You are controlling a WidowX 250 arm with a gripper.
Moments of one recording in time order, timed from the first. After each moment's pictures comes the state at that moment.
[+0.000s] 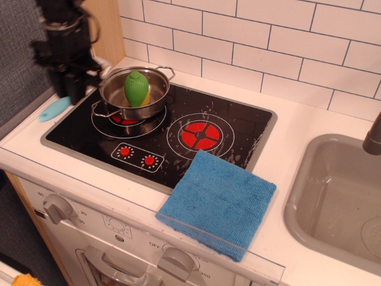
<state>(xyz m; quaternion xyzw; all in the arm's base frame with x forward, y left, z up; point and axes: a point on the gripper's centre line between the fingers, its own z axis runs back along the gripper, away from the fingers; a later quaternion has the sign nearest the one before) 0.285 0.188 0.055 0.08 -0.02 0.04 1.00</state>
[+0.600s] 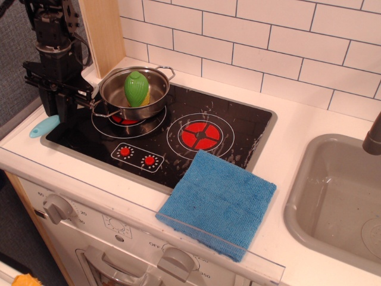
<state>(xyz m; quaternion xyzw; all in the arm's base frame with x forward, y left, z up) 0.284 0.198 0.026 0.09 0.01 0.03 1.00</state>
